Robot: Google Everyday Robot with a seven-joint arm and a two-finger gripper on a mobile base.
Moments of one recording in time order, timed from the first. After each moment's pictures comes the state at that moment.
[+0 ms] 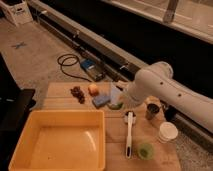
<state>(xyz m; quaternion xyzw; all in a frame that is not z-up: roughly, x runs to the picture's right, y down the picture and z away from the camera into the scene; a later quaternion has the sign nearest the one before) 0.104 0.093 0.662 -0.21 -0.18 -0.08 0.96</state>
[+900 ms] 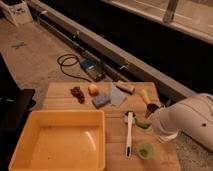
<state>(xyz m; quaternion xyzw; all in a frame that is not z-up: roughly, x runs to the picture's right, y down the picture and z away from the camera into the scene) 0.192 0.164 0.607 -0.20 -0.07 0.11 0.97</state>
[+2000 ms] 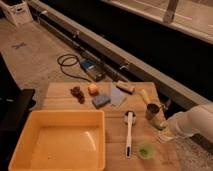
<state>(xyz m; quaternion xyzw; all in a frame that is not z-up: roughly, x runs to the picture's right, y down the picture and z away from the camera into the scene) 0.299 0.198 0.672 -0.21 -0.03 0.25 0.94</state>
